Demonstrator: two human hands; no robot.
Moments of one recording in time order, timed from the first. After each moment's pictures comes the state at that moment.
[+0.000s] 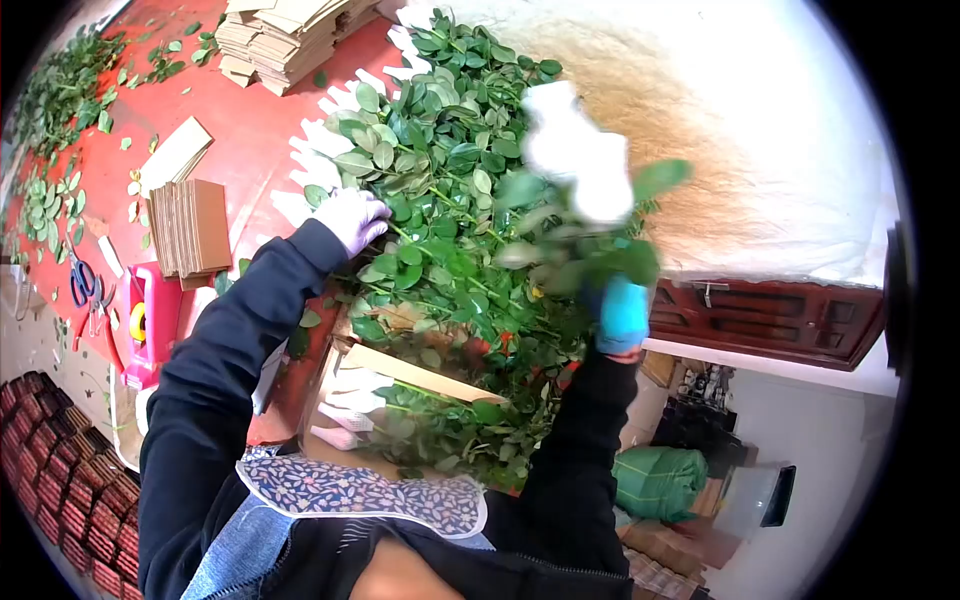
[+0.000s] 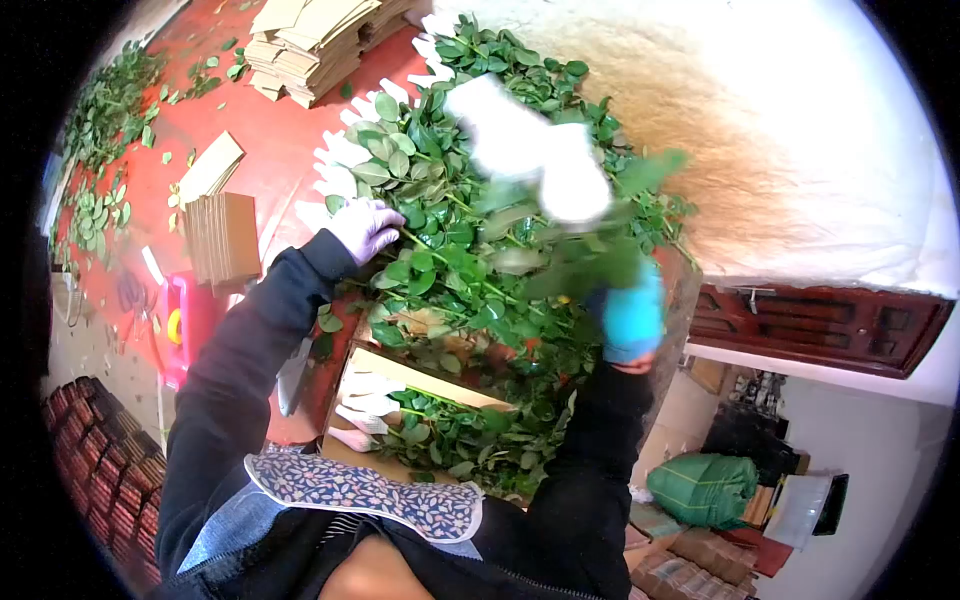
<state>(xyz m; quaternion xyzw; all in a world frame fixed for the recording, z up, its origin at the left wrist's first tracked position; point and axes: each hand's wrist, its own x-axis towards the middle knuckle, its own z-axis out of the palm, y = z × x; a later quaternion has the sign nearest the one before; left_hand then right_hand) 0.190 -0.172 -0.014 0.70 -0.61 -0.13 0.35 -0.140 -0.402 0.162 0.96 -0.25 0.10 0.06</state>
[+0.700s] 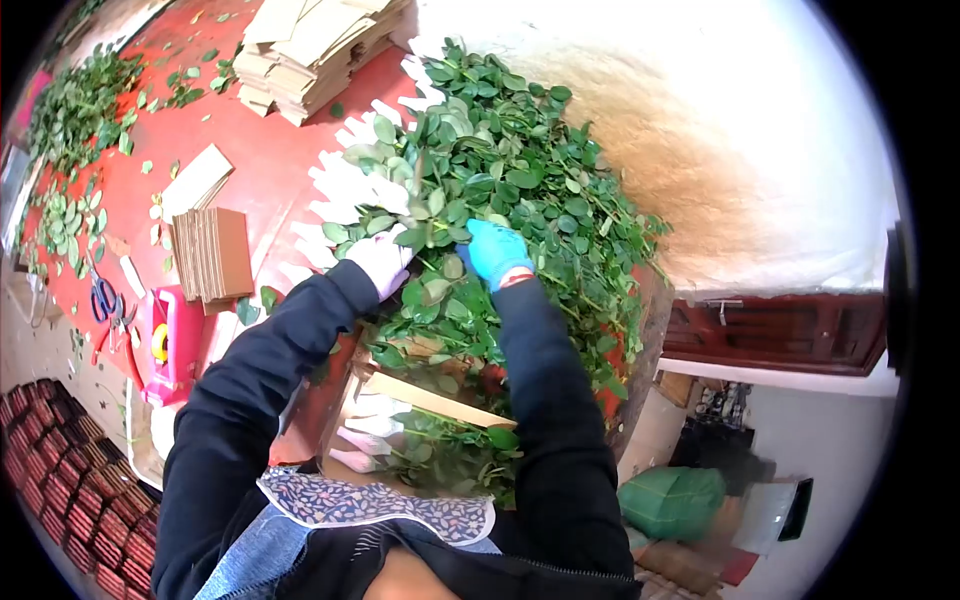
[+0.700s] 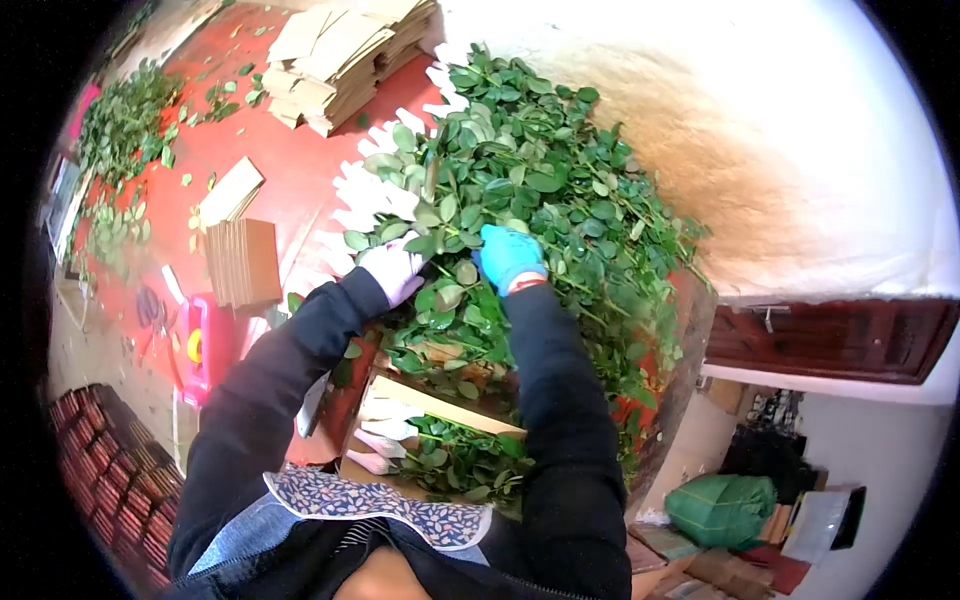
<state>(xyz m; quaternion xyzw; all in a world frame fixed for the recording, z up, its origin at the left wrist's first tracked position) 0.166 -0.175 -0.013 0.71 -0.64 -0.09 0.26 0.036 -0.367 0.057 0.95 -0.28 -0.12 -0.07</state>
